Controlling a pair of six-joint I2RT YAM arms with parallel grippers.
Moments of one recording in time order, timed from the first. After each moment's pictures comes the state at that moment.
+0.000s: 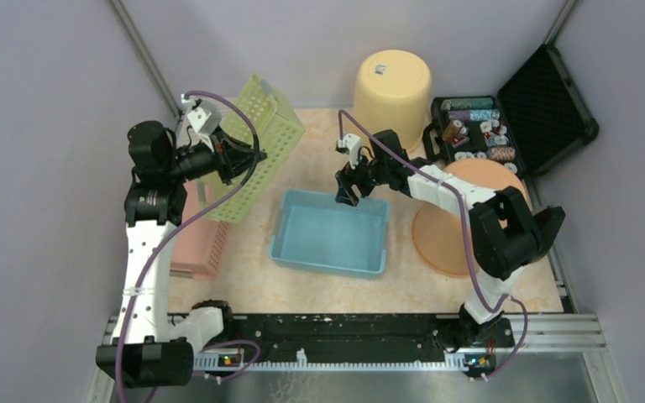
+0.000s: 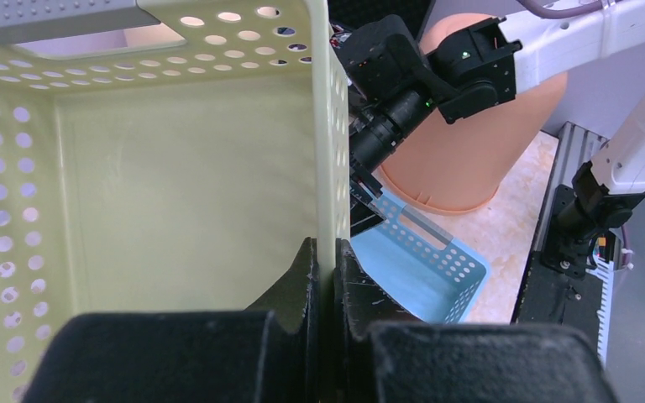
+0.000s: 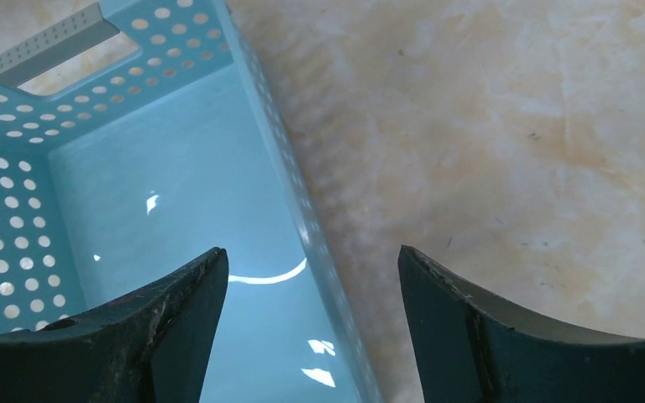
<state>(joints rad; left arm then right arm) 0.05 1.05 1.24 -0.33 1.11 0.01 0.56 1.75 1.24 -0.18 -0.48 -0.20</state>
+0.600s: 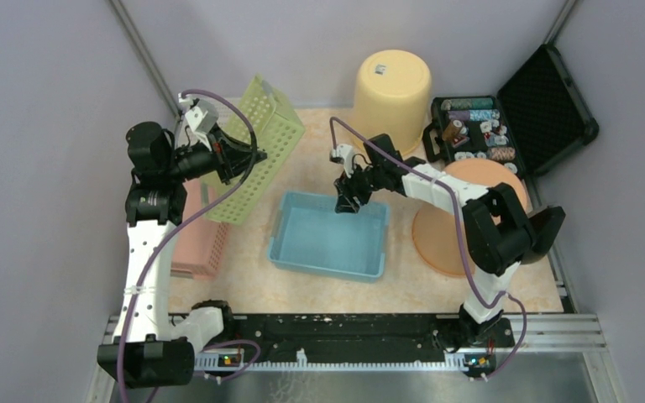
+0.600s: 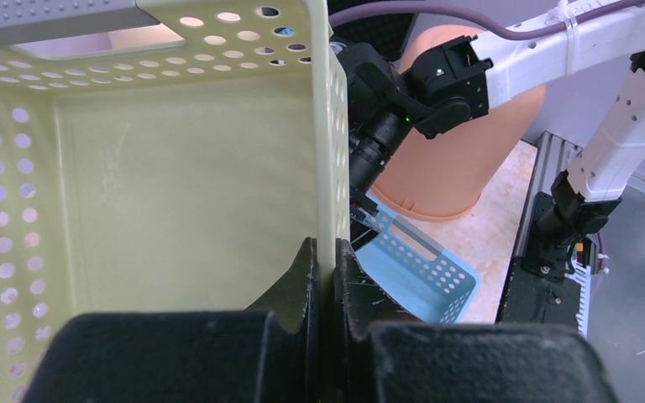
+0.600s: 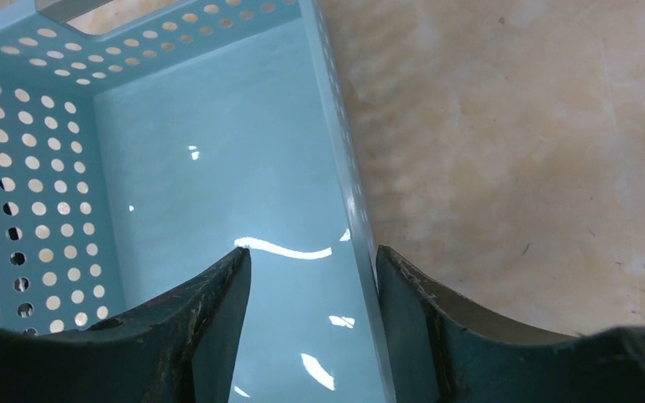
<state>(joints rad) 0.07 1.05 1.21 -0.26 1.16 -0.06 0.57 1.81 1.28 -0.31 -0.62 -0.26</state>
